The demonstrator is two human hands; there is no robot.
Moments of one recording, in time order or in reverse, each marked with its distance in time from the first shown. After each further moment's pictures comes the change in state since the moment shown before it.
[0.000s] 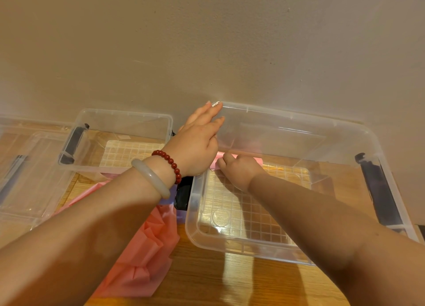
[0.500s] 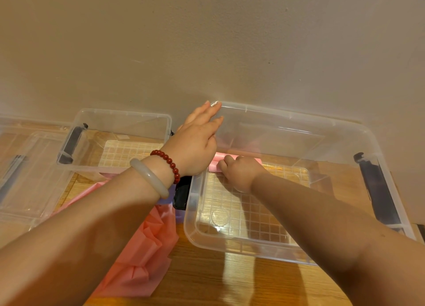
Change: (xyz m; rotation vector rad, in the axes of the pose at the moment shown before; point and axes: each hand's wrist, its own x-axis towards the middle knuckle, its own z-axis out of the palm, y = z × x) left_hand 0.001 -0.002 0.001 0.011 0.016 0.010; right_hand -0.010 0.004 -0.004 0.027 -0.143 -0.022
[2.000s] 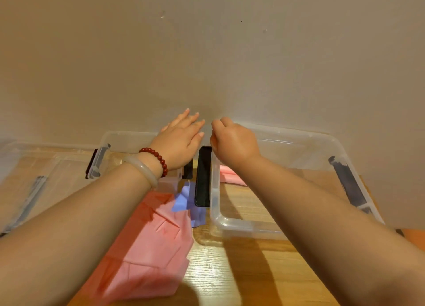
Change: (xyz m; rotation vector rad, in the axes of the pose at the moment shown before) left_hand -0.037 -0.025 -0.070 0.201 0.014 0.019; right_hand -0.011 -0.053 -0.159 0.246 0.701 0.419
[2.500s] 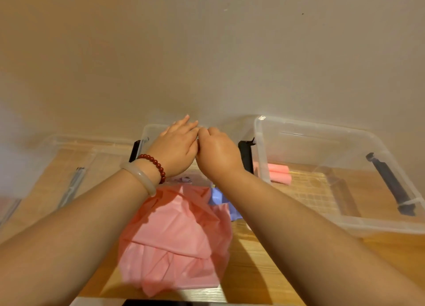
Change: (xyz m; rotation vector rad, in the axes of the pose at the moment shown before) left_hand -0.064 -0.096 -0.010 0.041 0.043 0.019; right_hand -0.001 -0.137 0.046 0.063 -0.106 0.052
